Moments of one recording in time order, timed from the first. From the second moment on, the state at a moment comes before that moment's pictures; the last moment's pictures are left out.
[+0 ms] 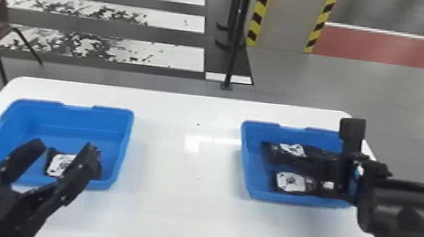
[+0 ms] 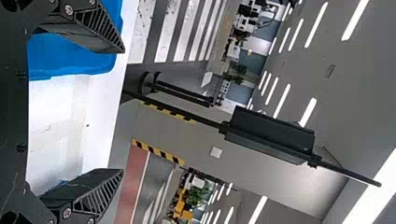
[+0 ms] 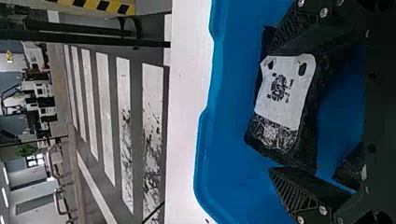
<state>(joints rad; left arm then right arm) 0.73 0.07 0.12 -2.41 0.44 0.20 -0.24 -0.19 -0.21 -0.16 -1.43 0.00 0.65 0.60</state>
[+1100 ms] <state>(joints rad) 0.72 0.07 0.12 -2.38 0.46 0.19 -0.26 -0.25 -0.21 -0.10 -1.31 -0.04 0.67 0.57</state>
